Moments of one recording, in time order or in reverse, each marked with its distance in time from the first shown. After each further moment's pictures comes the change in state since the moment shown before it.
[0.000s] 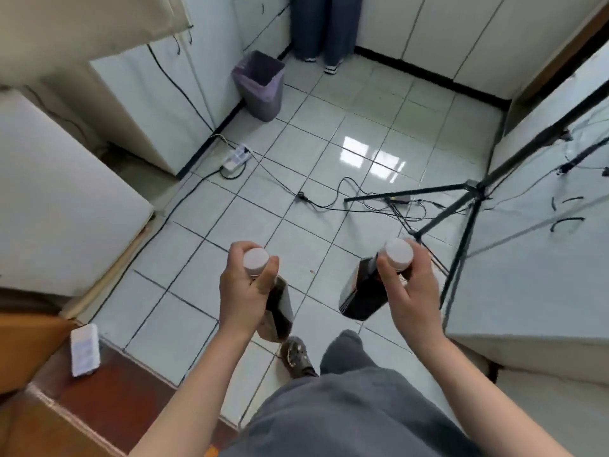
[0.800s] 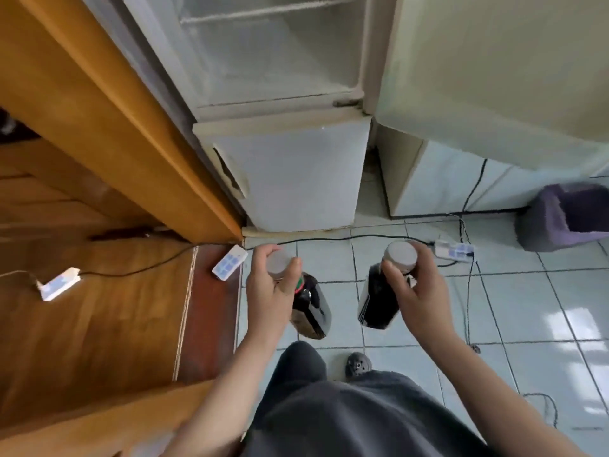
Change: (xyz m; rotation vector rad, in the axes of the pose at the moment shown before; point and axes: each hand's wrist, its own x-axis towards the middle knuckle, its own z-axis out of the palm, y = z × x) left_hand 0.184 -0.043 -0.228 -0.049 0.978 -0.284; right_hand 0.199 -0.184 0.416 0.000 -0.978 -0.432
